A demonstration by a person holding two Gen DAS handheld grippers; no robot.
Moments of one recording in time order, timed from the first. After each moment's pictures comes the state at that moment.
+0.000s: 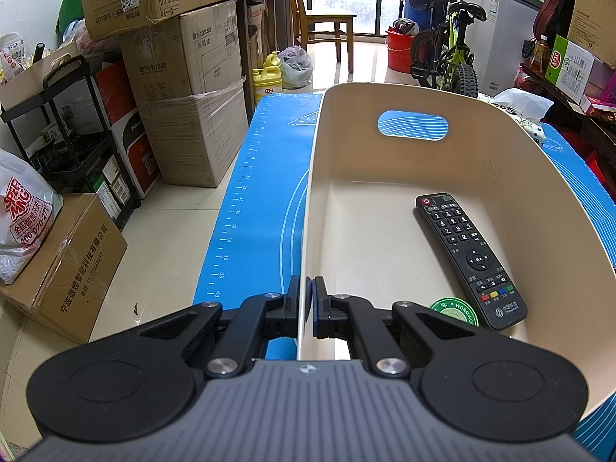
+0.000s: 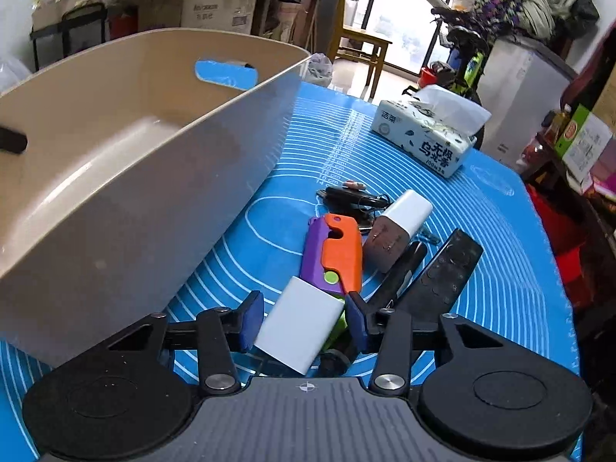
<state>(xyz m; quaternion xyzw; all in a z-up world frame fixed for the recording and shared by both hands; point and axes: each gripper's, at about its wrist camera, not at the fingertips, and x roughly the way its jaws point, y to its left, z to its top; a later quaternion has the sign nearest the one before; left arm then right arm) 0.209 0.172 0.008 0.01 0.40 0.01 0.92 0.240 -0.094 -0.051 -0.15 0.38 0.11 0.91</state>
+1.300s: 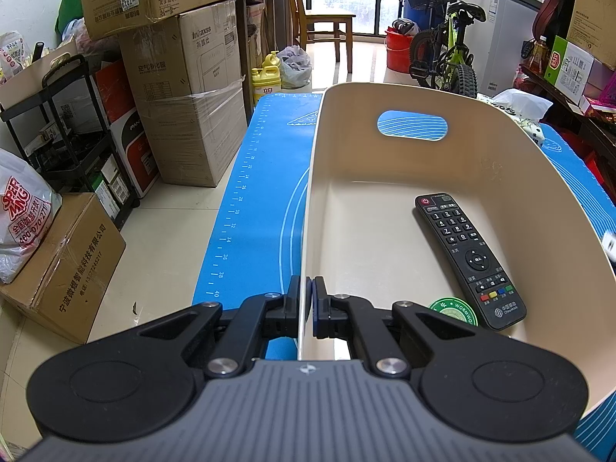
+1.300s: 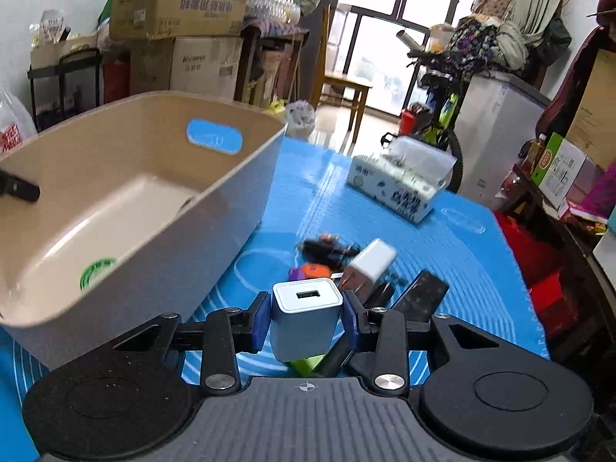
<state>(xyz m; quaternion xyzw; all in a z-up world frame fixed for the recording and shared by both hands) 0.209 0.169 0.007 0.01 0.40 0.01 0.92 0.221 -0.107 -0.016 -0.12 0.30 0.10 0.94</state>
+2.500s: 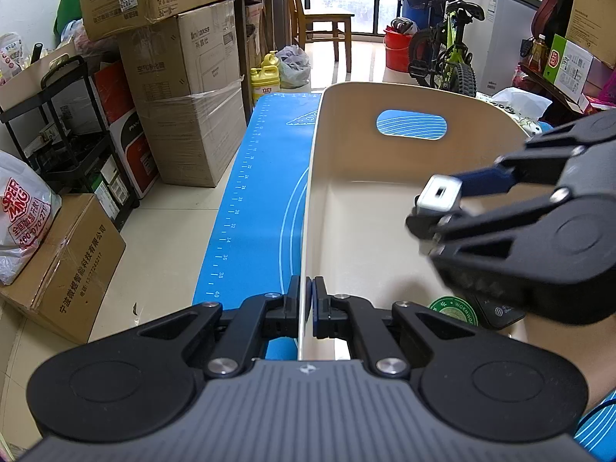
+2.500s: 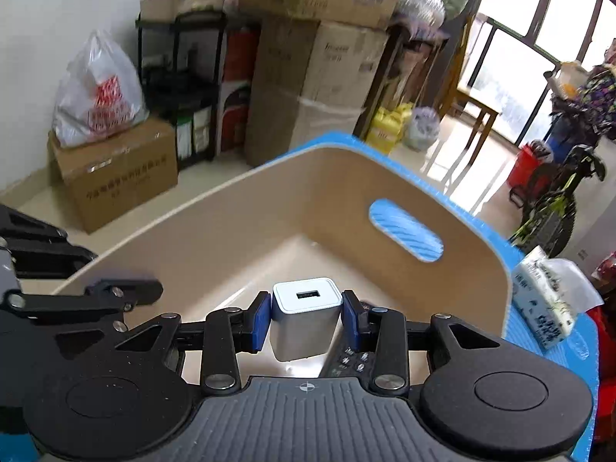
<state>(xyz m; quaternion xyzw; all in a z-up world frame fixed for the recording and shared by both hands) 0.209 0.168 0.007 0.01 0.40 0.01 0.92 0.290 0.065 0.018 -0.21 0.35 0.26 0.87</state>
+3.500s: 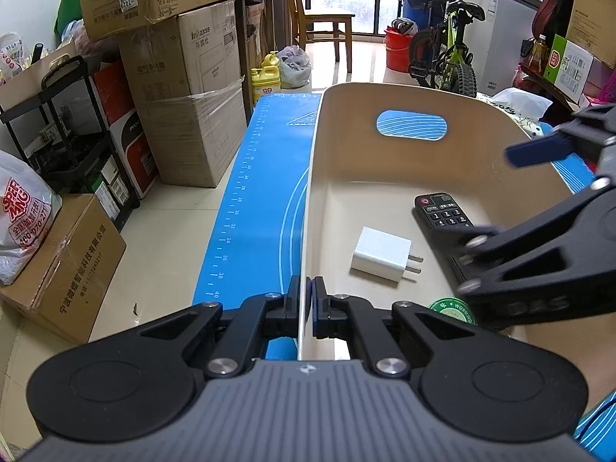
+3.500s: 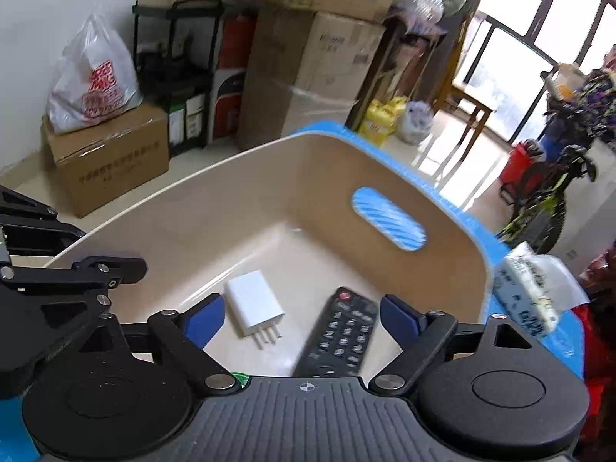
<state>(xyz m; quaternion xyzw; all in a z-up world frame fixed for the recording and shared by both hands) 0.209 0.168 0.005 0.01 0.40 0.01 0.92 0.281 0.048 0.028 -0.24 0.35 0.24 0.88</state>
